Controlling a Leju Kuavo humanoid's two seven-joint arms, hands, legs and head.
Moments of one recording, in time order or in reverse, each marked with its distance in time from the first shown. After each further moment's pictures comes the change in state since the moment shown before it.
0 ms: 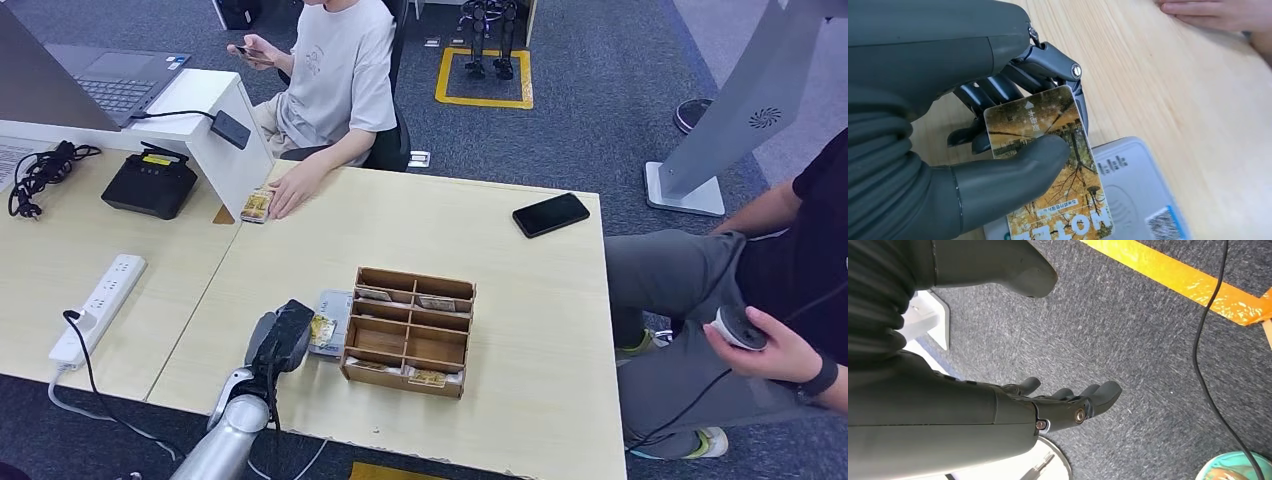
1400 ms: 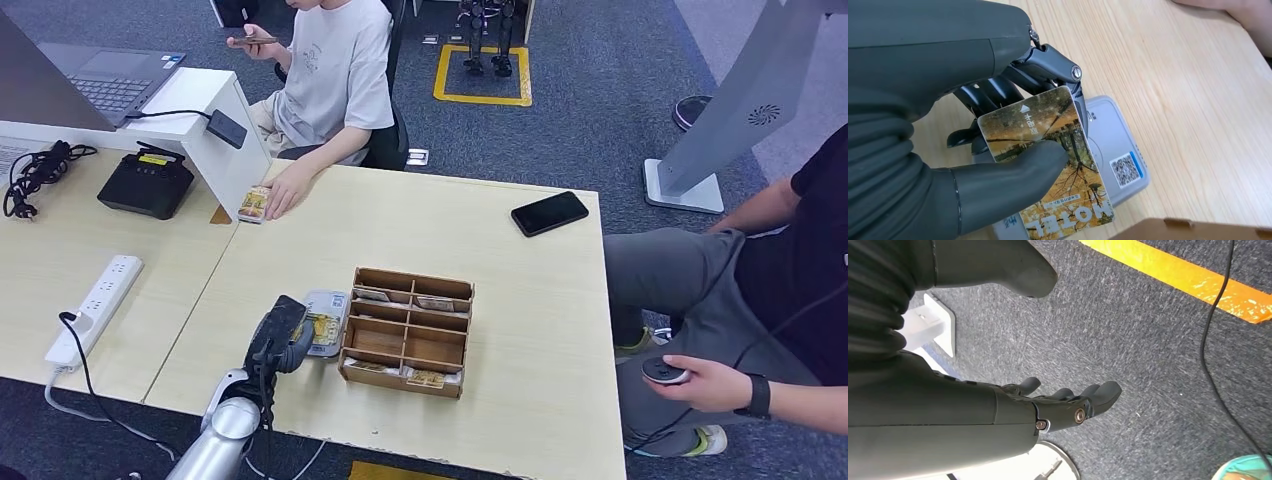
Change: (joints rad) left arm 0.057 0.041 -0.057 -0.170 0.115 -0.050 0.124; right arm 0.002 -0.002 -0.014 0.000 -0.020 0.002 0.003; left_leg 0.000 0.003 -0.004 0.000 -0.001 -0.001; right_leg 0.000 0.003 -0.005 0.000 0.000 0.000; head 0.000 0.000
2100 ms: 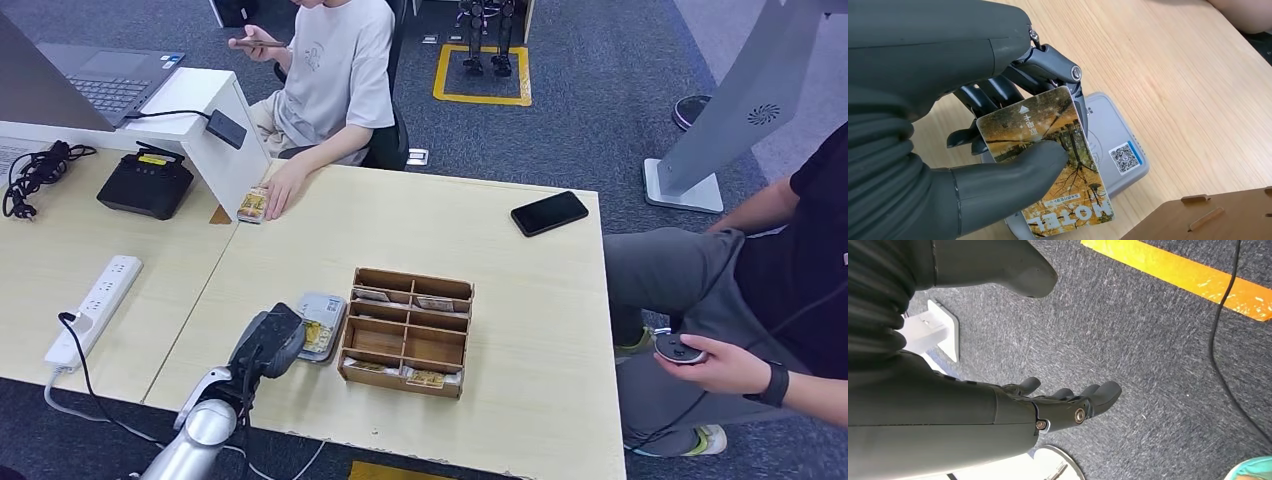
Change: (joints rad) left arm 0.053 0.087 0.000 -0.133 -0.049 -0.154 0.022; right arm 0.003 -0.006 -0.003 0.000 -0.026 0.002 0.000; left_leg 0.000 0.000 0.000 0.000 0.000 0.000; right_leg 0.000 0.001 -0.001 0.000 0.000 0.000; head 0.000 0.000
